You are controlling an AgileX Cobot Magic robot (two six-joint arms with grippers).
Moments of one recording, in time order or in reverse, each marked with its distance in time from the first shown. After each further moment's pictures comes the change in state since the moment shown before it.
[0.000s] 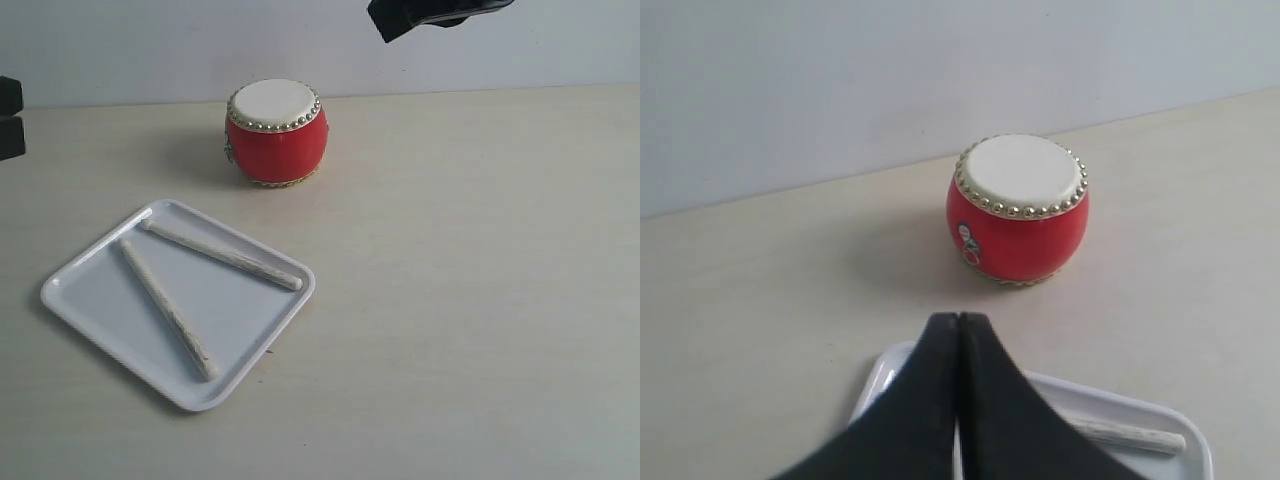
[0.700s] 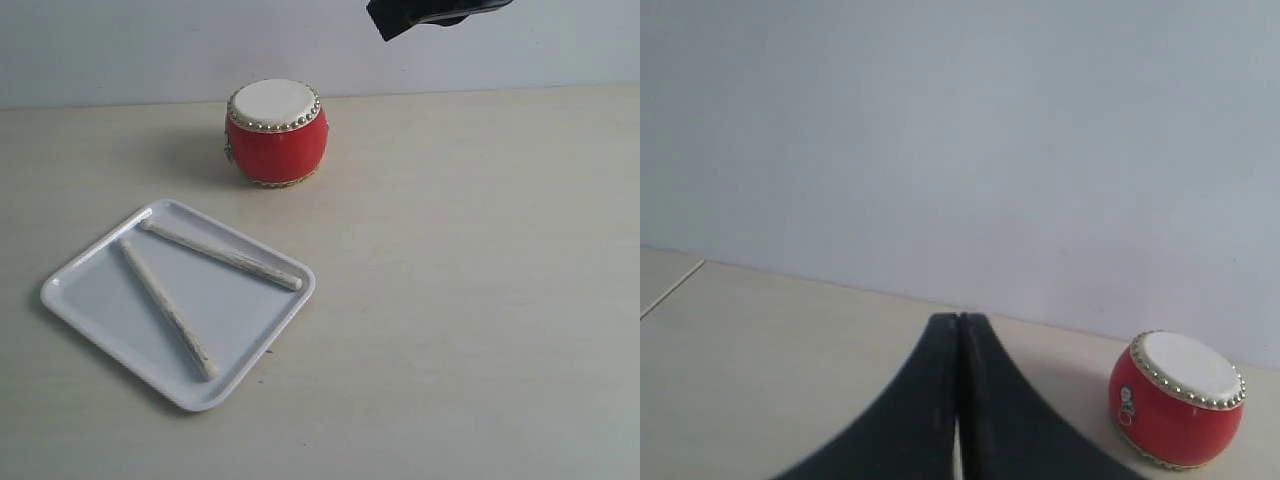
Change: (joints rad) left arm 0.413 -0.674 0.135 -0.022 0.219 -0.143; right arm 0.000 0.000 0.000 0.004 -0.003 0.000
